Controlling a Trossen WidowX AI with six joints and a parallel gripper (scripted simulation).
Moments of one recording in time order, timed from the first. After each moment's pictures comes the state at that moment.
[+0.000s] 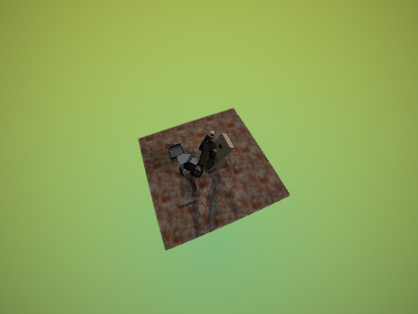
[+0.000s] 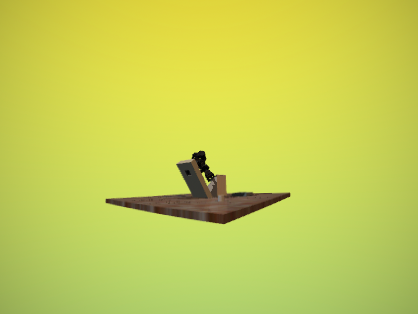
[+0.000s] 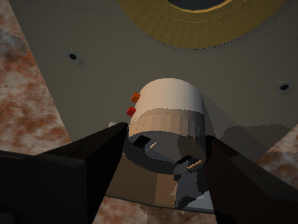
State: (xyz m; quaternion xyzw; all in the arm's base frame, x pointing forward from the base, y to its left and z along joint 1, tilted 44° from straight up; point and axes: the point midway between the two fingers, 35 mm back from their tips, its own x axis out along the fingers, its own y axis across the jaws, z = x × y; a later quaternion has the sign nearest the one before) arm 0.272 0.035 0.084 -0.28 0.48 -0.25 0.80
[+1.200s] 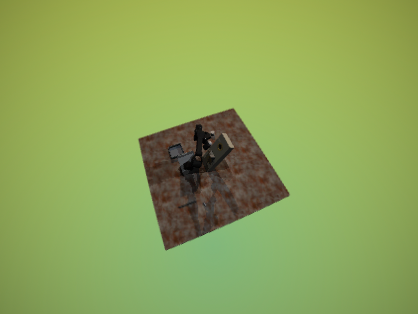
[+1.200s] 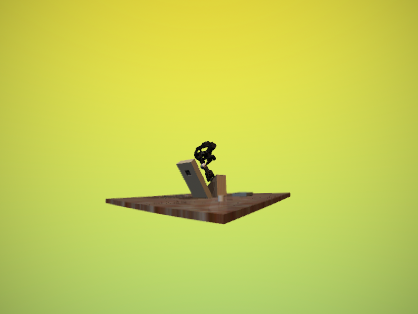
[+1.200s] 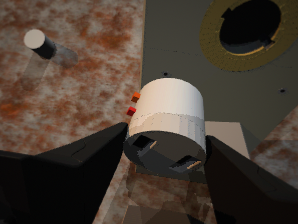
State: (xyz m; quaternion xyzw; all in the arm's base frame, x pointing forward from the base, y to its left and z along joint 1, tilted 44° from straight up) arm 0.257 0.140 0.104 -0.28 0.48 -0.25 0.80
